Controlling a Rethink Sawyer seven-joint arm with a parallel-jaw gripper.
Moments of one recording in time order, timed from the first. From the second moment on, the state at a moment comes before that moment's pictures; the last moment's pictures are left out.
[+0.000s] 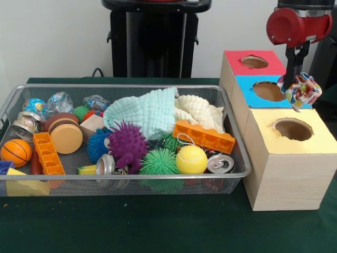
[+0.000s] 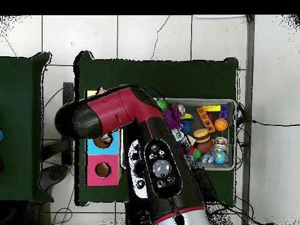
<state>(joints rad) -0.23 -0.81 0.42 1.52 -0.46 0.70 1.44</state>
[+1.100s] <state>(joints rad) -0.21 -0.71 0.40 1.52 -0.46 0.55 1.44</state>
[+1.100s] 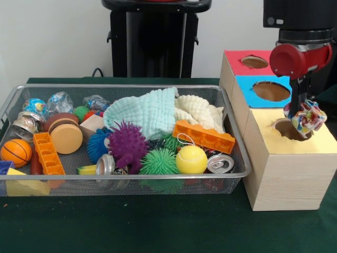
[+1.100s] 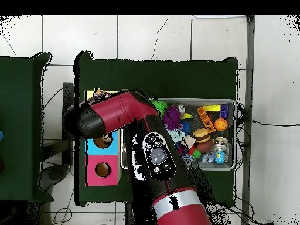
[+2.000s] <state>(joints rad) -0.20 -0.63 0.35 1.52 -0.46 0.39 1.44</state>
